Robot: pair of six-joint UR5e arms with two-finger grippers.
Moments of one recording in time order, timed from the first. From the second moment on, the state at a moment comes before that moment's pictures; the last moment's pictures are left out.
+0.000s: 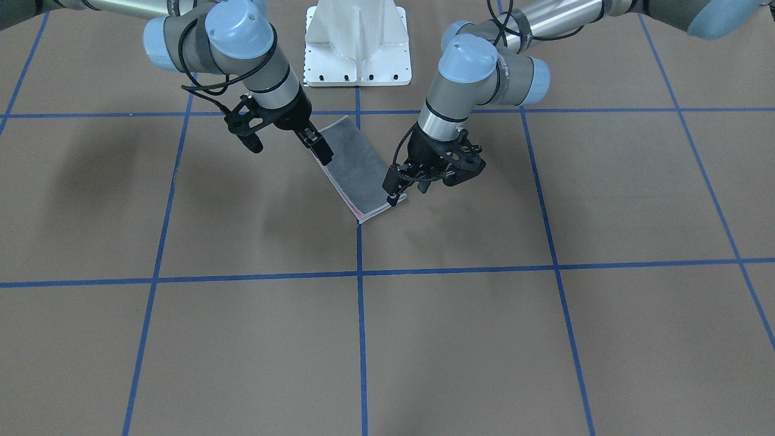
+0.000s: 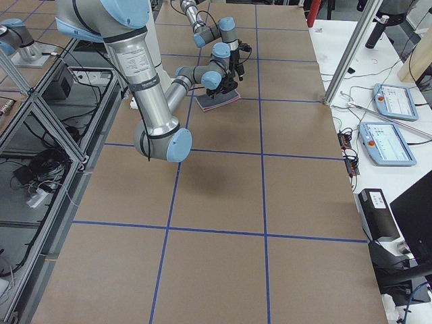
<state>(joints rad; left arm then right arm) -0.50 -2.14 -1.62 -2.04 -1.73 -1.86 0.53 -1.05 1.81 -1.39 2.01 2.19</state>
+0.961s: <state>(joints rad) -0.44 -2.13 -1.58 -2.07 -1.72 -1.86 0.62 -1.07 1.80 -1.39 2.01 2.01</state>
